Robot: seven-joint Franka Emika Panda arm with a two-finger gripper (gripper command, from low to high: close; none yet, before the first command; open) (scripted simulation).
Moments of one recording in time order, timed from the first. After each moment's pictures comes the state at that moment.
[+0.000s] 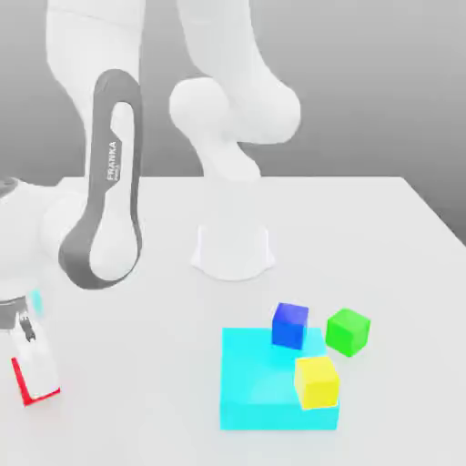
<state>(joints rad) -0.40 0.30 -0.23 -2.48 0.18 2.77 0.99</state>
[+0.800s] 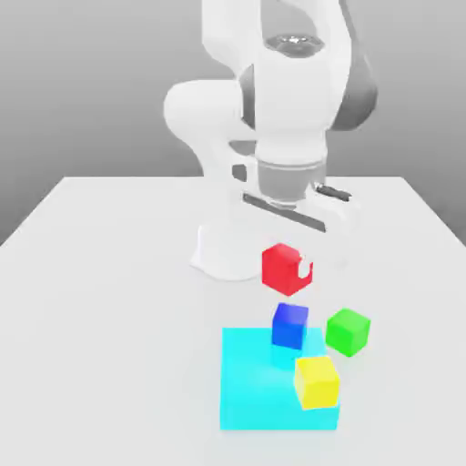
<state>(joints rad) 0.06 -0.43 0.25 -2.93 0.18 2.51 1.73</state>
